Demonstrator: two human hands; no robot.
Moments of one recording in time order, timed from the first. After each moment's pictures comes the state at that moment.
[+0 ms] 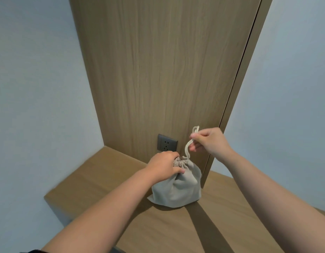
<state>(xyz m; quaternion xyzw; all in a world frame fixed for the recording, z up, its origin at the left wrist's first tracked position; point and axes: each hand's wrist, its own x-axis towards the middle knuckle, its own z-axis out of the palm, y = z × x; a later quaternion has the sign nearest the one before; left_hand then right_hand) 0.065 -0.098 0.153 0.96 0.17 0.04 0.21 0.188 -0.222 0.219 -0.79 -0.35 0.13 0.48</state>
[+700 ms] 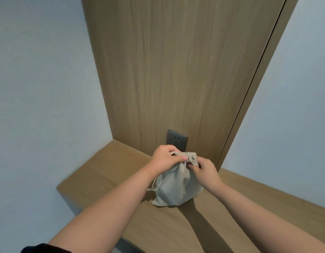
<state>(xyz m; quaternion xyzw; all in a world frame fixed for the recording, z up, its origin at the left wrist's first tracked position) 0.054 -0.074 0.142 0.82 0.25 0.15 0.50 0.152 -0.209 0.111 -0.81 -0.39 0.13 0.42</state>
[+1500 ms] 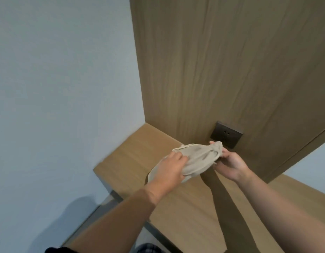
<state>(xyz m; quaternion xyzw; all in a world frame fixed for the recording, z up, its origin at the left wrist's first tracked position) -0.017 0.009 0.052 0.96 0.22 0.10 0.13 0.172 -0.099 0.062 -0.46 0.01 0.55 0.70</state>
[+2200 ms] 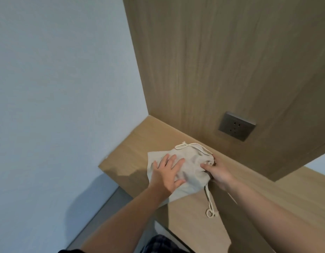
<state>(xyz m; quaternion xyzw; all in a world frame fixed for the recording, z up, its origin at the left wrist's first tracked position) -0.042 0.030 -0.015 0.95 0.28 -0.10 0.06 0.131 -0.081 -0.010 -0.71 -0.13 0.45 0.53</state>
